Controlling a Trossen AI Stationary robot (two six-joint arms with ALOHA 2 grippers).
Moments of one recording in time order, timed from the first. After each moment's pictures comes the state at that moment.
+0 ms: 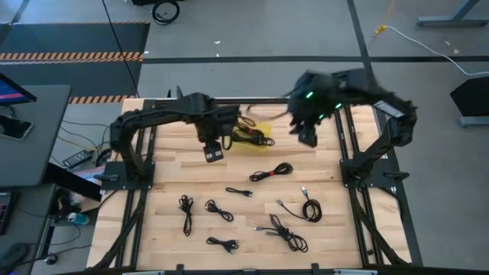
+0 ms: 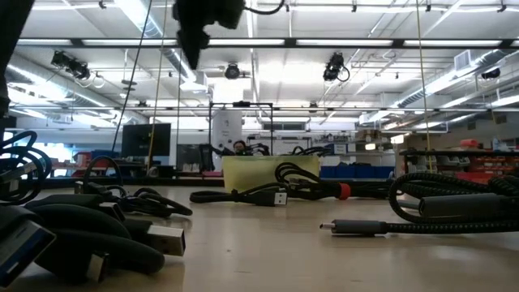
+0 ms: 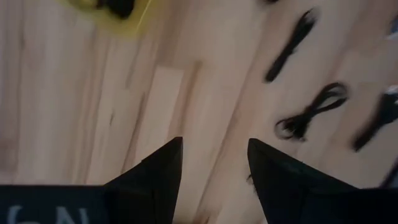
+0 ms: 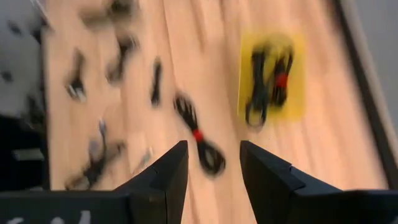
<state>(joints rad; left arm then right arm) 0.18 1.80 1.90 -1.57 0.03 -0.11 -0.16 1.56 2.09 -1.57 -0.10 0.07</state>
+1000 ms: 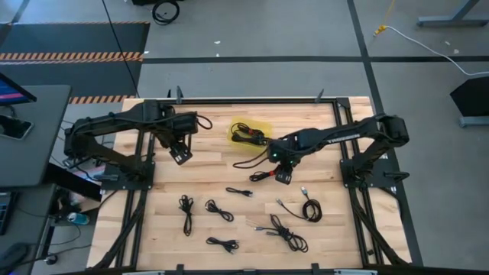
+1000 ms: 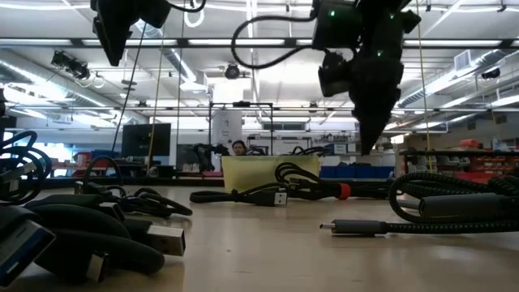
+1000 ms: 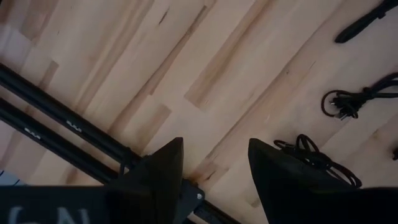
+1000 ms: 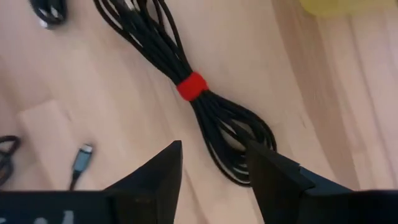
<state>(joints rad) 0.18 1.33 1.42 -1.56 -0.09 -0.46 -0.04 1.59 1.07 -0.82 -0.03 0.33</state>
